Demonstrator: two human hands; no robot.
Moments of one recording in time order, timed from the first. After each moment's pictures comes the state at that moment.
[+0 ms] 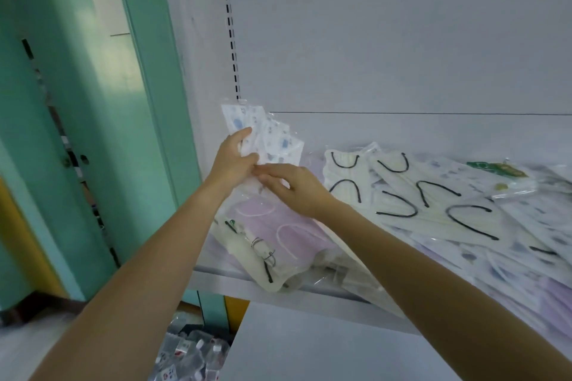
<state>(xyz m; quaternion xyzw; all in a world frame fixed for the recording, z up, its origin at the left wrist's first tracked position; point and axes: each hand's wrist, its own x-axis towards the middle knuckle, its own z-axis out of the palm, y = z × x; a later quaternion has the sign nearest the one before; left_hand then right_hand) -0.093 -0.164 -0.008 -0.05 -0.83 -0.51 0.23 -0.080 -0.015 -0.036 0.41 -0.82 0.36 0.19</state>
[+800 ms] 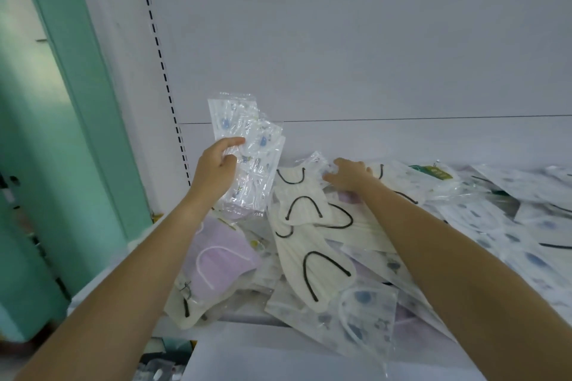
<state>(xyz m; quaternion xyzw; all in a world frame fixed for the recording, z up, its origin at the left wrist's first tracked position) -0.108 -0.069 -0.005 -0.12 -0.82 -0.50 0.25 -0.174 0.182 -0.033 -0.05 -0.98 0.17 0.04</state>
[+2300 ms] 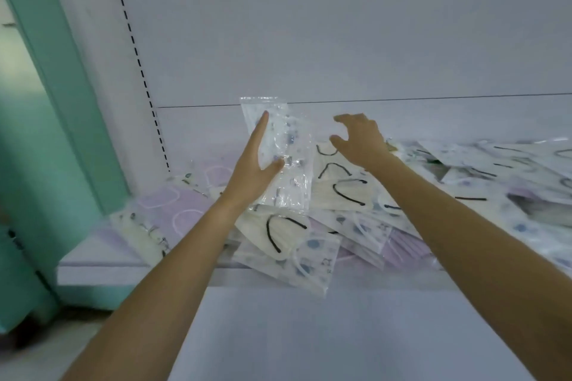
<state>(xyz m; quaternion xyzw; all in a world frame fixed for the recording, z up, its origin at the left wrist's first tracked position) -0.042 0.024 -0.032 -0.28 -0.80 -0.50 0.19 -0.059 0.235 0.004 0.01 -0.96 0.20 0.22</state>
